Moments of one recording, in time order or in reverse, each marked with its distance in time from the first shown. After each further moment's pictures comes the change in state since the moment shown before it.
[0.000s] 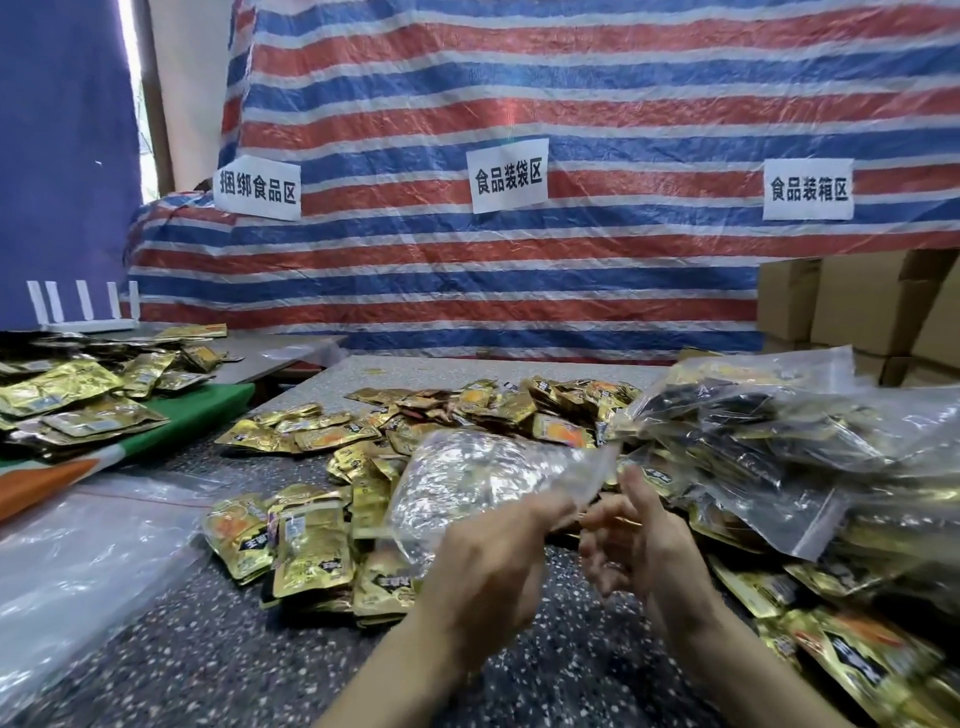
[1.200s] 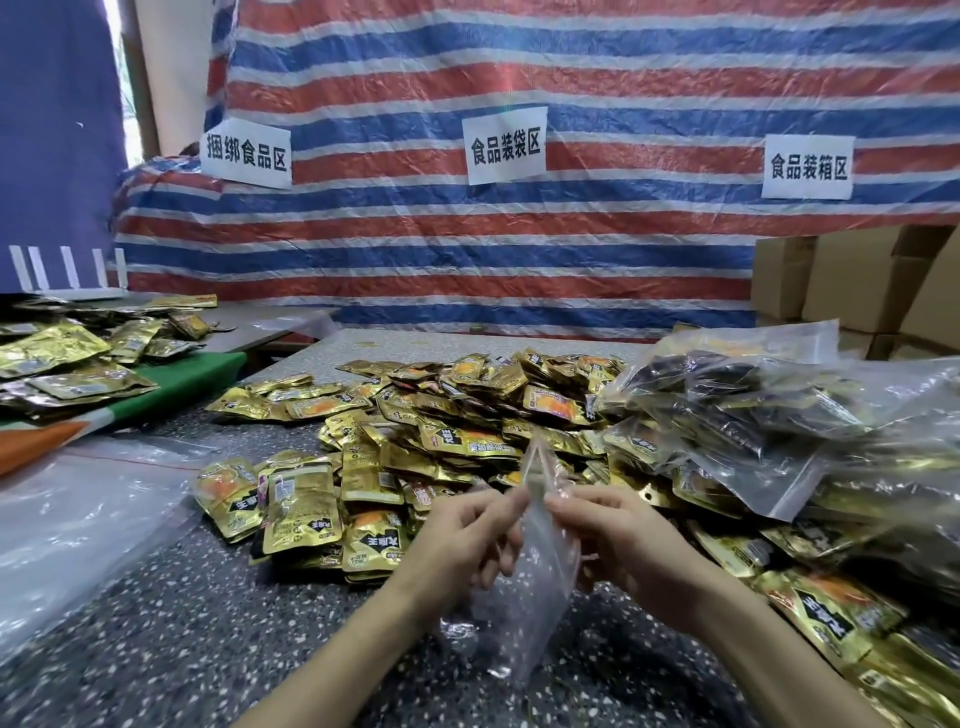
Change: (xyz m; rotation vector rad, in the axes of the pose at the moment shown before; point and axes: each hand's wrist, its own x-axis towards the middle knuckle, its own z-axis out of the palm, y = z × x) left_hand -0.020 0.002 -0.012 -0.973 -0.286 -0.886; right_hand -0.015 -0.014 0.002 -0.212 -0.344 0.167
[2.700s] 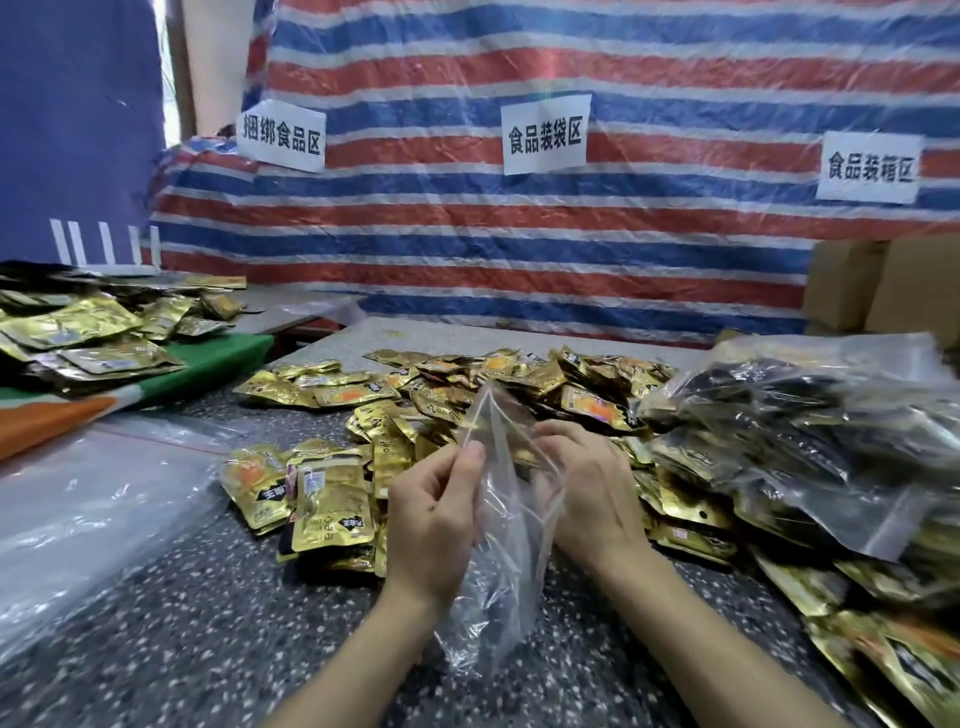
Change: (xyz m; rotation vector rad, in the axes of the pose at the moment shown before) left_hand 0.005 0.001 -0.023 0.011 0.620 0.296; right_hand 0.098 0.025 0.030 -1.077 0.523 -0.423
